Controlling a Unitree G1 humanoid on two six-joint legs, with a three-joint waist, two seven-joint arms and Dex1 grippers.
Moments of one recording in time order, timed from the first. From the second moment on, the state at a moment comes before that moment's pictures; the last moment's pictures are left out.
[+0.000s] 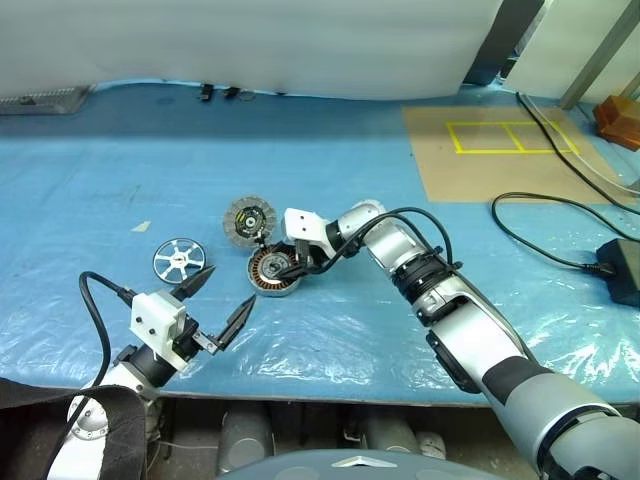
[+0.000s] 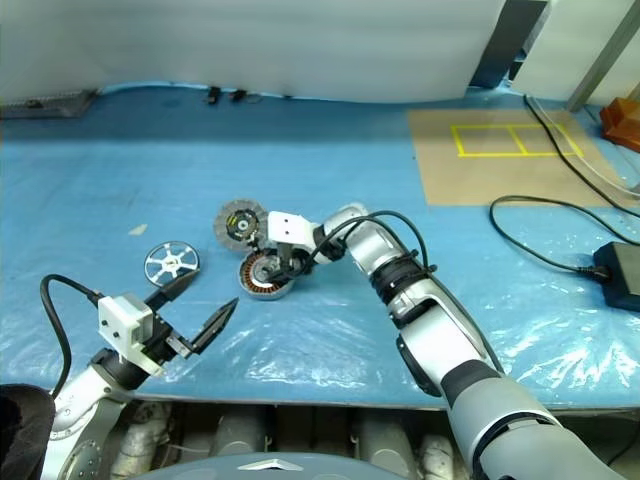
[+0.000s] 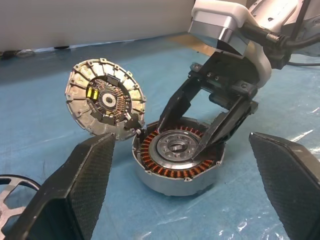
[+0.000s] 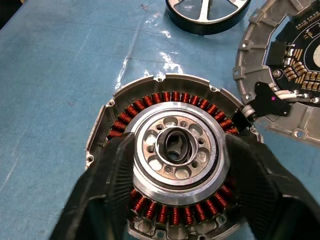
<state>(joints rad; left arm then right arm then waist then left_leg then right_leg) 0.43 0.38 0.13 -0.53 -0.39 0.02 -0.60 -0.94 -0.14 0.44 0.73 -0.10 0.06 1.23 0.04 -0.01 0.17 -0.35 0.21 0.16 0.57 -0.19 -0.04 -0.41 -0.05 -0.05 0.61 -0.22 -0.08</state>
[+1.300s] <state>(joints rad) 0.42 0.40 0.13 -0.52 -0.39 0.02 -0.61 -0.86 -0.12 0.44 0.62 -0.06 0.16 1.24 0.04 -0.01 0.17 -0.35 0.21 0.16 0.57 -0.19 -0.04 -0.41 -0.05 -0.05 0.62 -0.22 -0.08</state>
